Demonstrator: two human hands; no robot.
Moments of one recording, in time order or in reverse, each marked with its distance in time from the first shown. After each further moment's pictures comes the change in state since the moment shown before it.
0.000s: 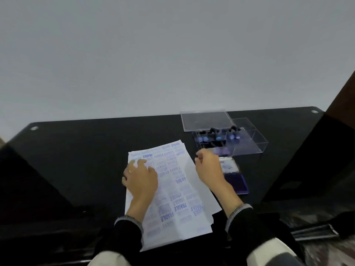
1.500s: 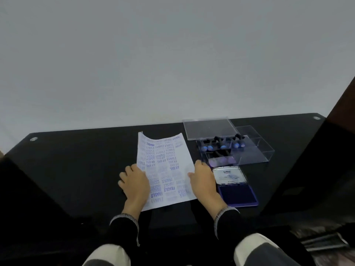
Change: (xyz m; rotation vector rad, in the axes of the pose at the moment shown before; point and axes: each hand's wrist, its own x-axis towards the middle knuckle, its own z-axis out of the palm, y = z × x) left_hand 0.052 -0.023 0.004 0.190 -0.011 0.074; right_hand 0.010 -0.009 0.047 -0.258 -0.045 0.088
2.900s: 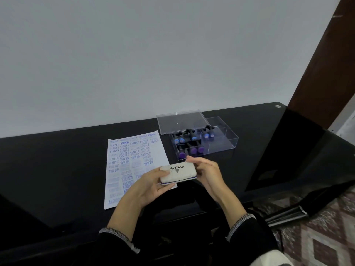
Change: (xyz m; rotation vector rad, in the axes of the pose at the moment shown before) left_hand -0.082 0.085 -0.032 -1.387 -1.036 -0.397; right_hand -0.040 0.070 -0.078 1.326 -0.137 0.253
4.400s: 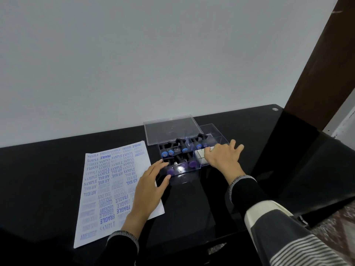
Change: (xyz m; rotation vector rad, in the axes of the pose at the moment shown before) left_hand 0.107 -0.021 0.001 1.195 0.240 0.909; right_hand 0.119 -0.063 -0.060 -1.761 0.414 0.111
